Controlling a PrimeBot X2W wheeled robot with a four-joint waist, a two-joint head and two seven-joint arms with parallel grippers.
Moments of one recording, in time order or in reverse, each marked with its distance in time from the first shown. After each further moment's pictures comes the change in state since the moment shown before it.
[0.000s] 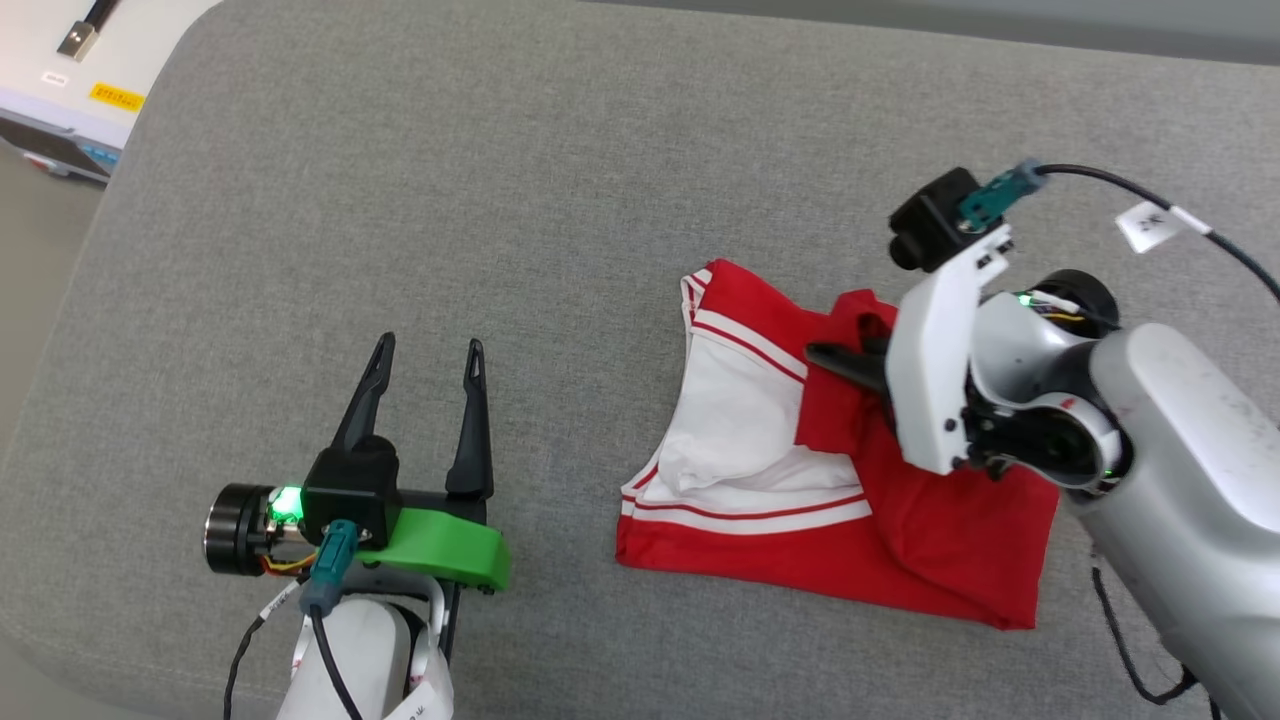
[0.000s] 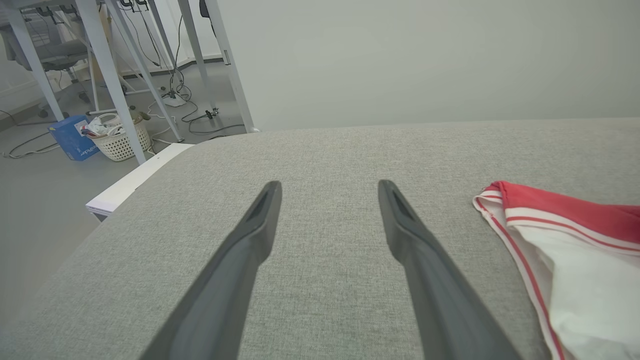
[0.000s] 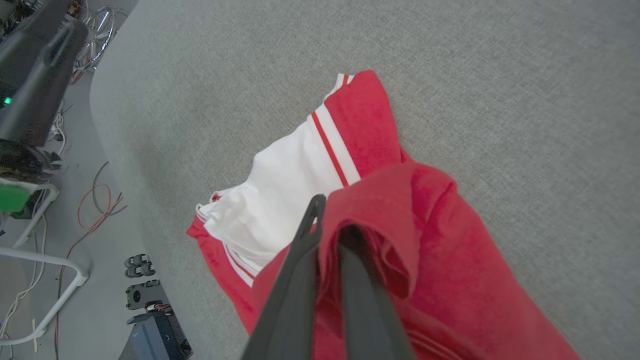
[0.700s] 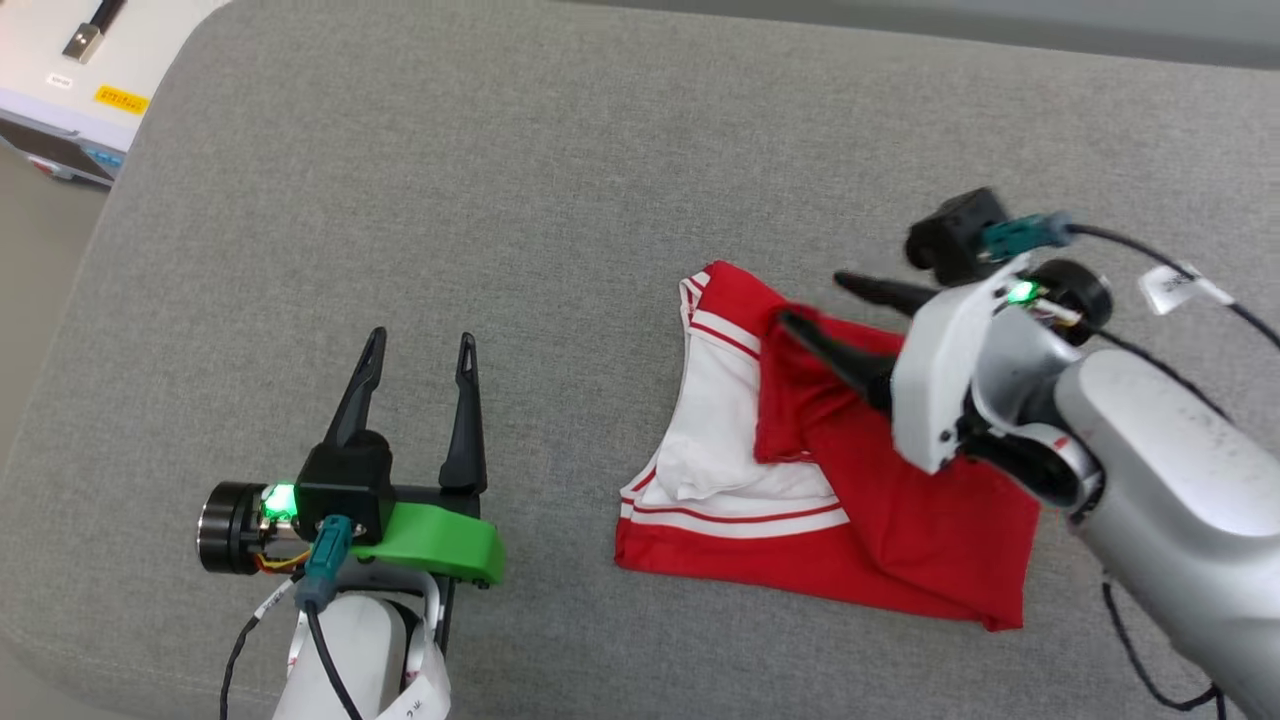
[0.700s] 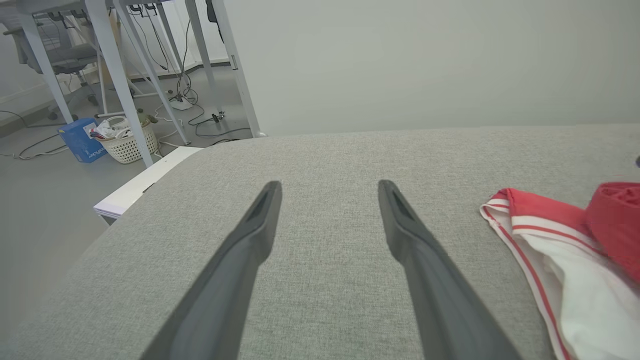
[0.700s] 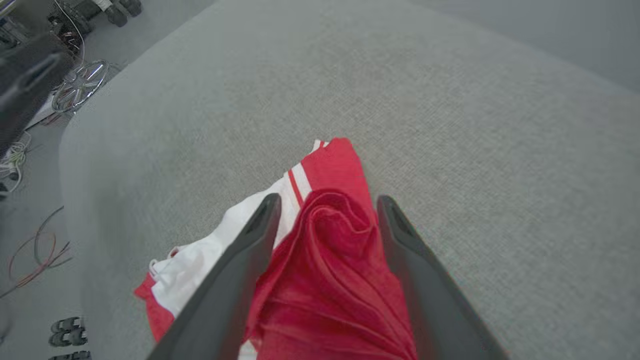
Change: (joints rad) left arm -0.012 -0.017 0.026 0.008 0.020 -0.007 0.000; right arm -0.047 -0.029 0.176 0.146 -0.056 0.000 -0.468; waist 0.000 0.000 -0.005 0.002
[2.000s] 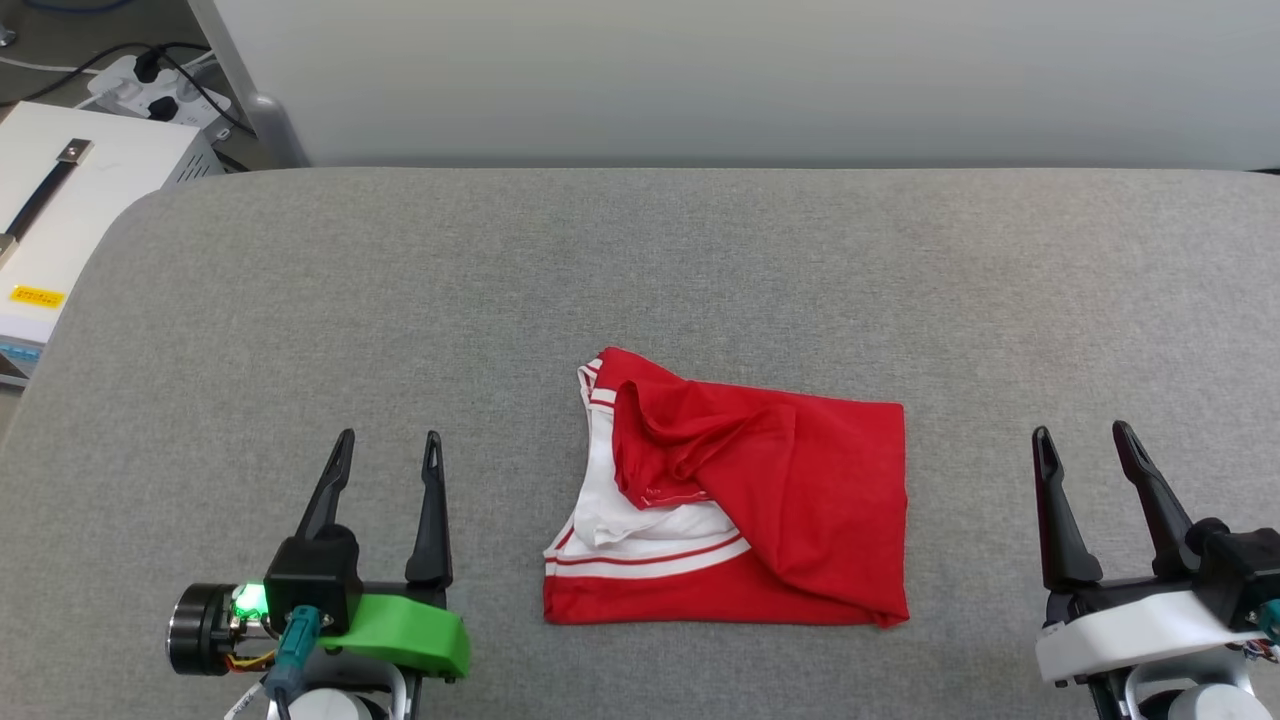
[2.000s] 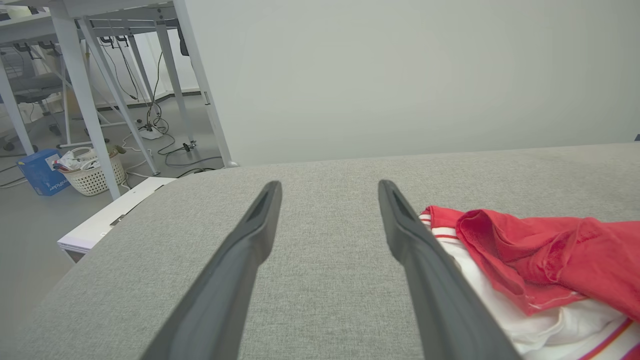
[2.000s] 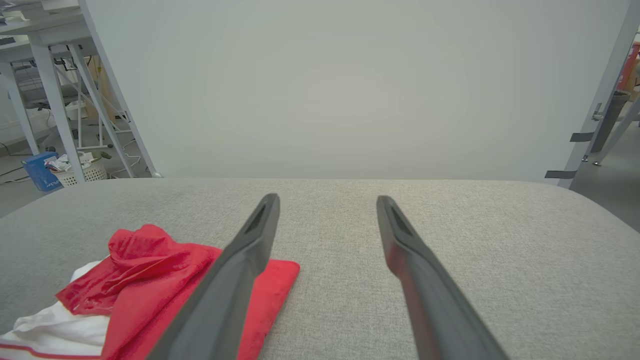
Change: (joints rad) left arm 0.167 0.018 0.052 -0.041 -0.001 -0.019 0.000; right arm 0.749 0.305 -0.787 -0.263 -0.610 0.000 -0.579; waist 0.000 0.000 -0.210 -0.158
